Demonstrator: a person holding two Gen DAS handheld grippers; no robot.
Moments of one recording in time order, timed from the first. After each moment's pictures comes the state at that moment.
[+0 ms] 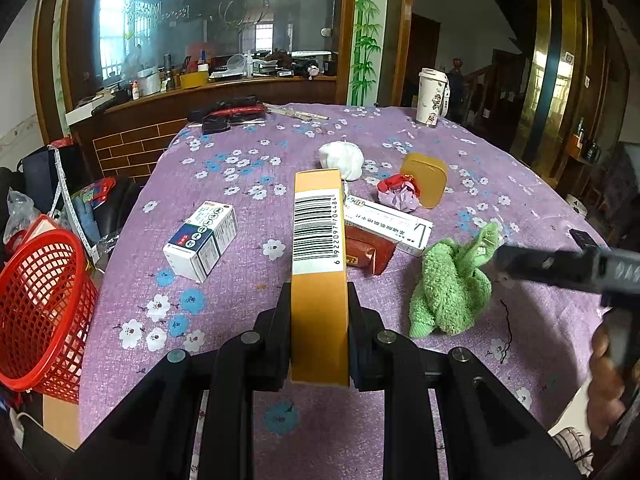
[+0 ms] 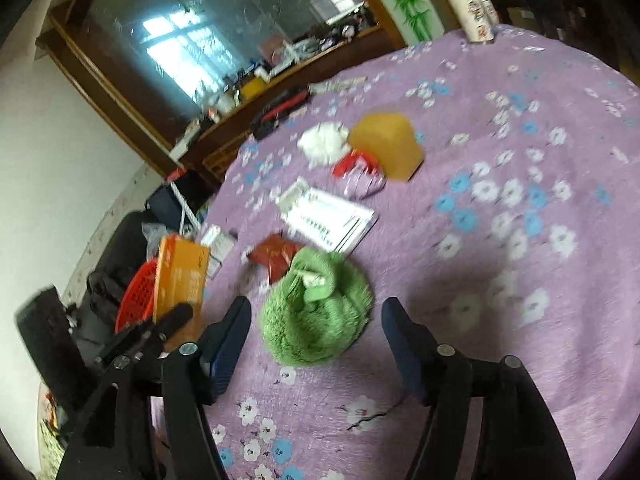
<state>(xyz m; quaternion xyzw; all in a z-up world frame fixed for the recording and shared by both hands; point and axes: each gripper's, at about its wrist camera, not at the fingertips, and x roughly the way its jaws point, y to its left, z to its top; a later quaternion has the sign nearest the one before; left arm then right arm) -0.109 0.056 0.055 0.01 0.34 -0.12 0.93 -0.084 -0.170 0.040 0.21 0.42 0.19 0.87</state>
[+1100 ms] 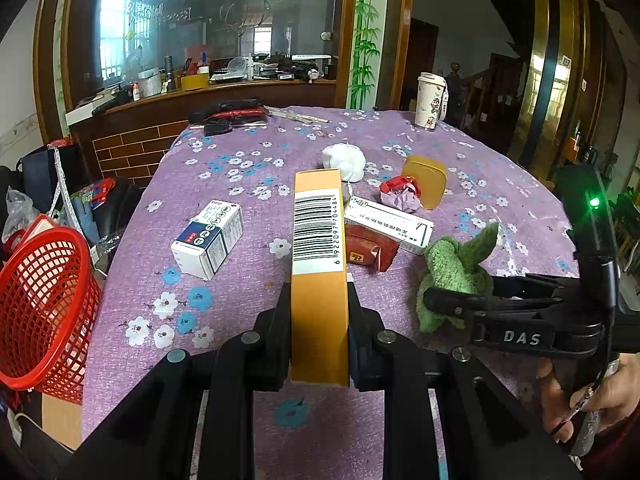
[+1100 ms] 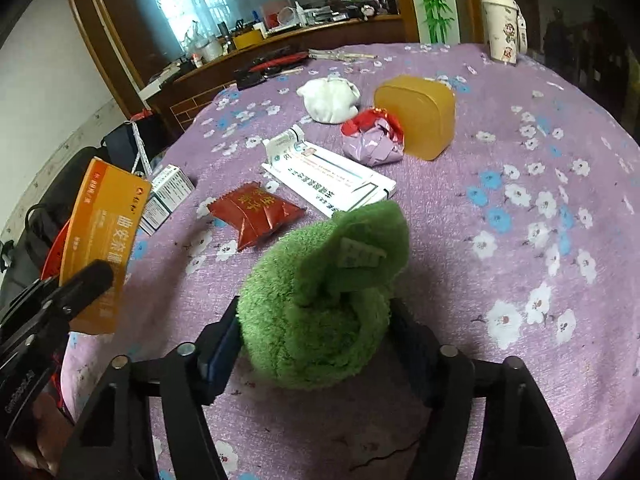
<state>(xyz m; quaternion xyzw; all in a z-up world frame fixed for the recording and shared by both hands) -0.112 0.061 0.056 0.01 0.33 -0.12 0.93 -0.072 -0.125 0.017 0.08 0.43 0.14 0.89</state>
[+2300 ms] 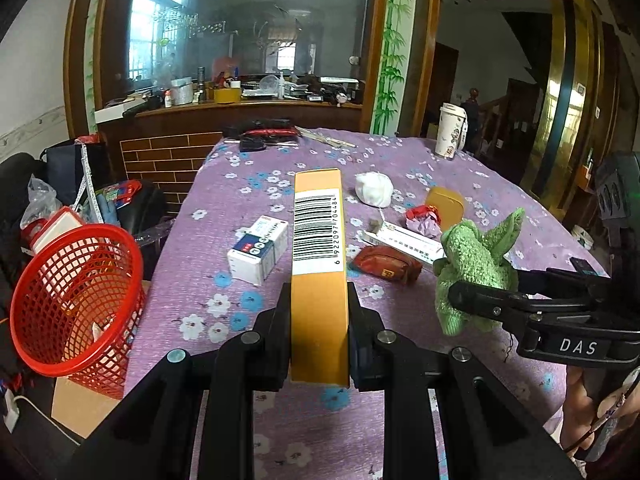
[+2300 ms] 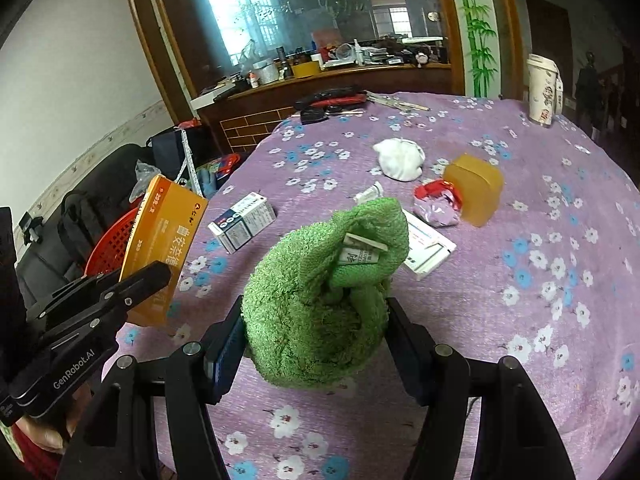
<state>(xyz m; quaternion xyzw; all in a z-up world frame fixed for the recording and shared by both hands) -0.140 0.106 0.079 -0.02 0.30 -0.09 0.95 -0.100 -0.077 0.071 0.04 0.38 0.20 0.90</state>
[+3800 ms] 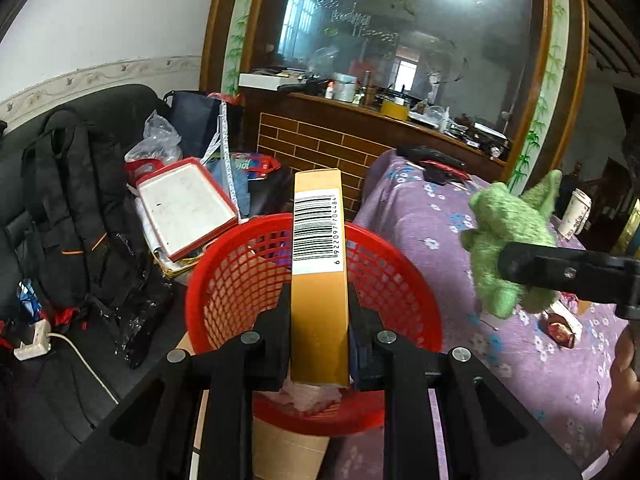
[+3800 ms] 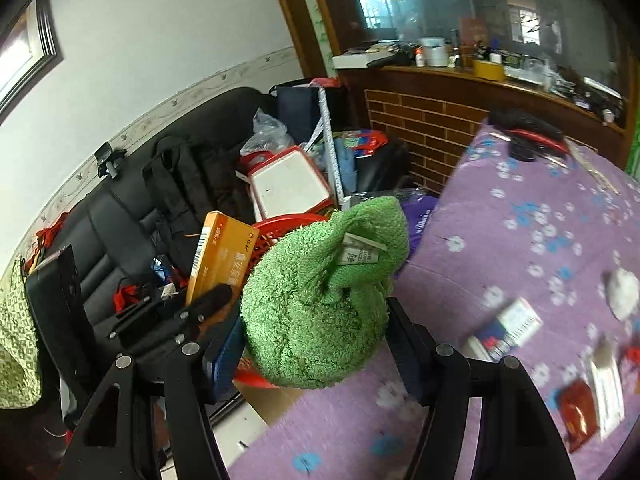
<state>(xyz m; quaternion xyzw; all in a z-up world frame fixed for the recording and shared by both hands) -0.138 0.347 0.069 -0.13 0.29 0.10 0.94 -0.032 0.190 0.109 -0.04 0.40 0.39 0.83</state>
